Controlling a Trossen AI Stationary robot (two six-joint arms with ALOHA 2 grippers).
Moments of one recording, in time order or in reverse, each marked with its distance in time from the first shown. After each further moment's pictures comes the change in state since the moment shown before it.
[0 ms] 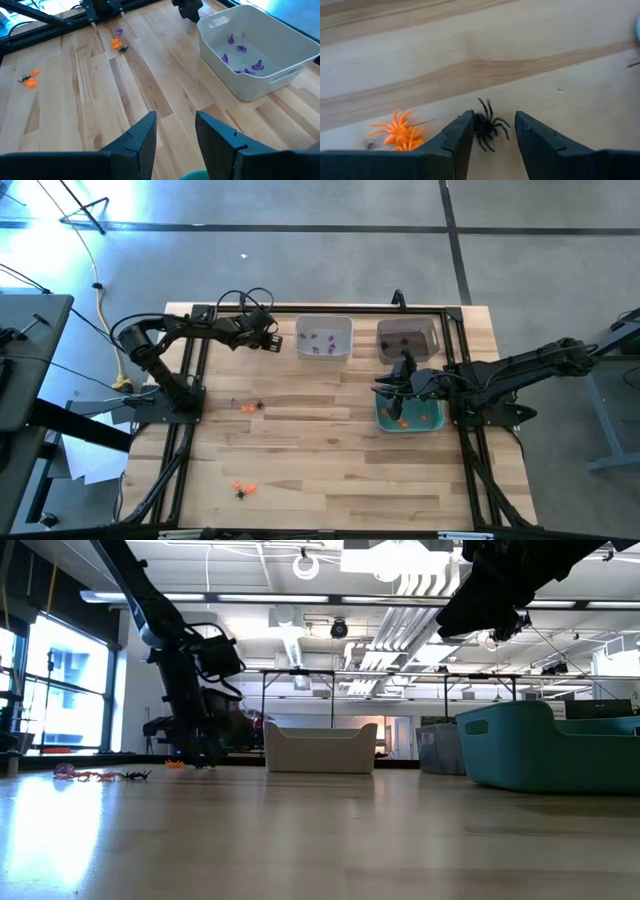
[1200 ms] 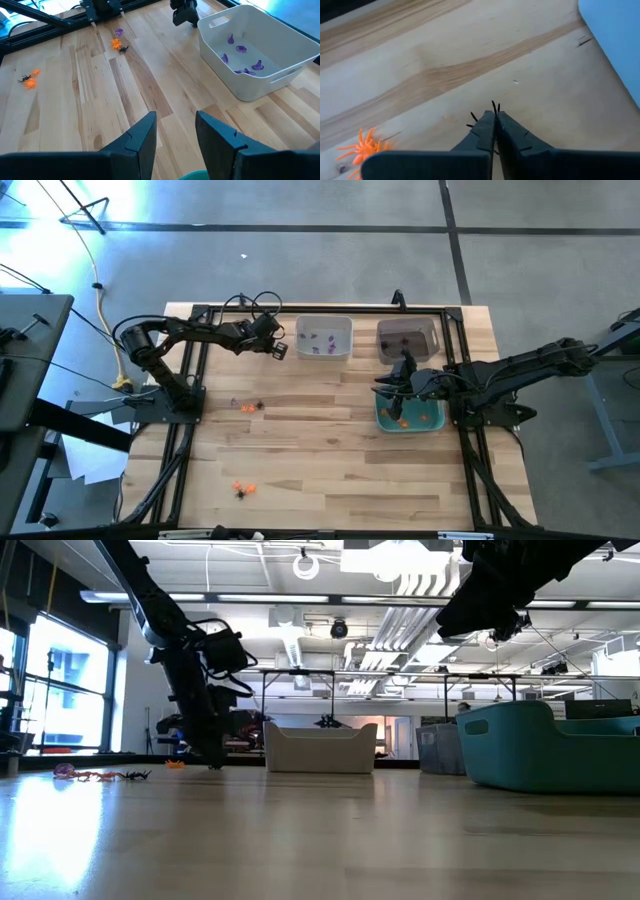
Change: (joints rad) left arm -0.079 0.004 -0.005 0.079 -0.029 0.142; right arm 0.000 0.000 0.000 0.000 0.000 0.000
